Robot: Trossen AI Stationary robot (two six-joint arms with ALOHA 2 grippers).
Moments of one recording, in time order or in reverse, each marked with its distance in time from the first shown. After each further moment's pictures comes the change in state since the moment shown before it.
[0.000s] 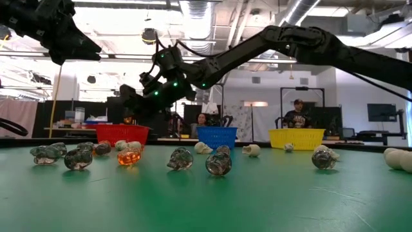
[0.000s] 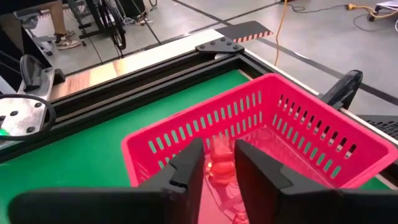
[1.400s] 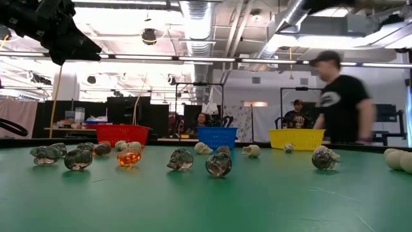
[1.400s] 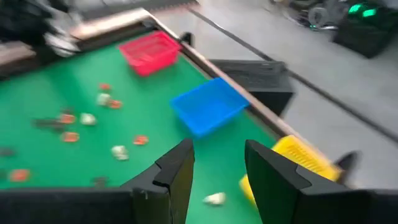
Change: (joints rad) left arm 0.000 0.000 0.000 0.001 0.000 0.003; right arm 0.487 -1.746 -1.098 -1.035 0.624 0.306
